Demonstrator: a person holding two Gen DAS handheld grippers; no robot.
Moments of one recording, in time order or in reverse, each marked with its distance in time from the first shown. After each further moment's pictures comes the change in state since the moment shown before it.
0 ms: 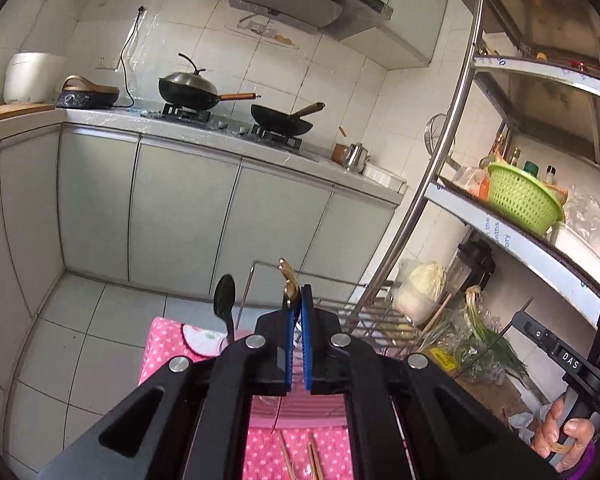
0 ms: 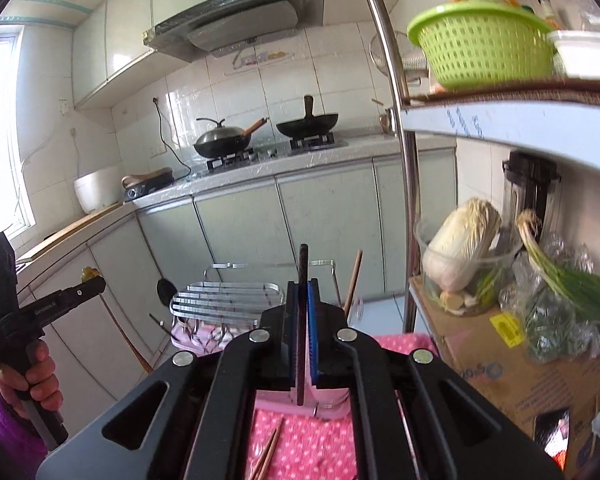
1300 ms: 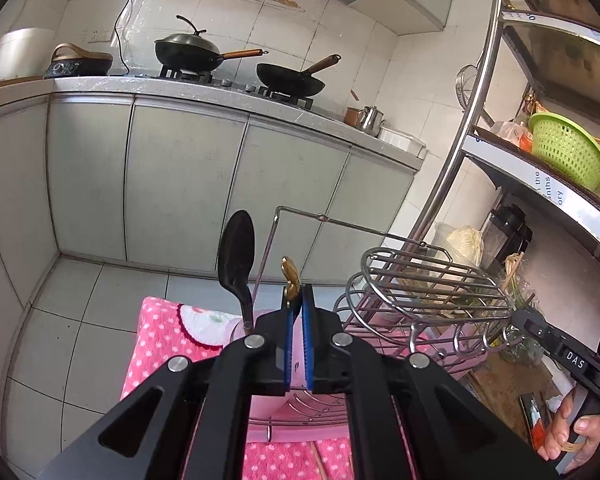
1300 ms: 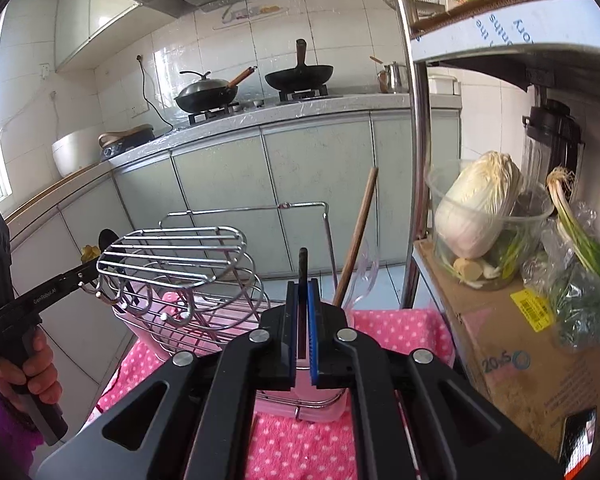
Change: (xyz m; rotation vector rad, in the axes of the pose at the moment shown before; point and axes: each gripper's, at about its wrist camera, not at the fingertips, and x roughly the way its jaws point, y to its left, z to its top) left arm 0.104 0.041 -0.053 0.007 0.121 0.022; right arm 0.101 -0.010 -0.061 -0.010 0.161 -0.045
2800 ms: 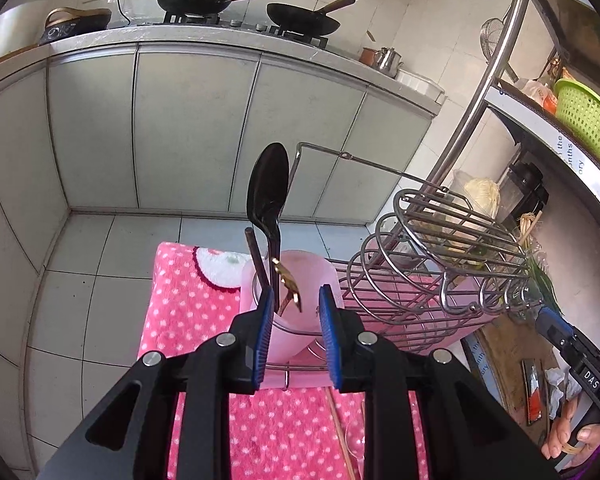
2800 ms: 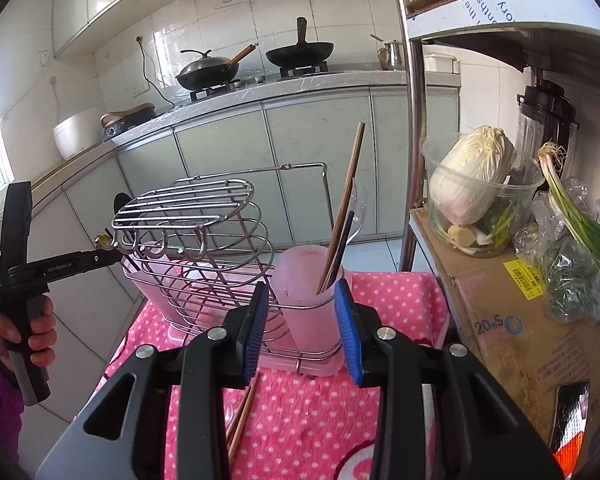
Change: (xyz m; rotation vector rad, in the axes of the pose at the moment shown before) left arm 0.006 0.005 0.001 0.002 0.249 0.048; right arm -0.028 0.004 -0.015 -0.003 0.087 0.013
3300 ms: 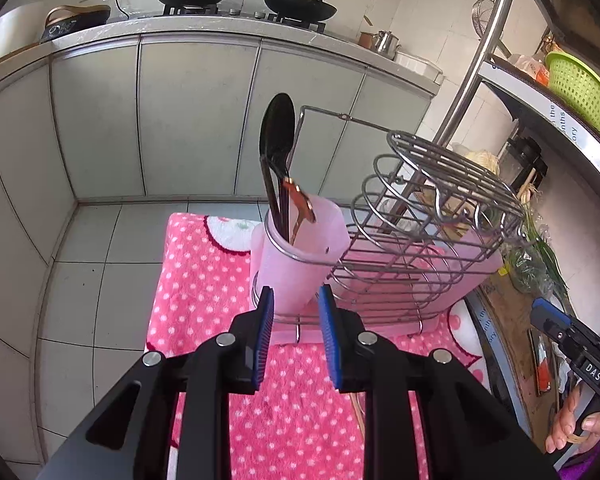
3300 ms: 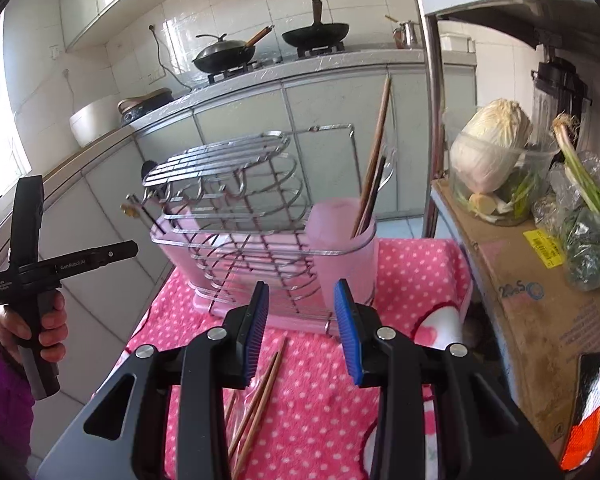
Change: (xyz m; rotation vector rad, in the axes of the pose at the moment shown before) left arm -0.019 0.003 -0.039 0.032 0.055 0.016; right arm -0.002 0.014 -0.032 0.015 0.084 0.085
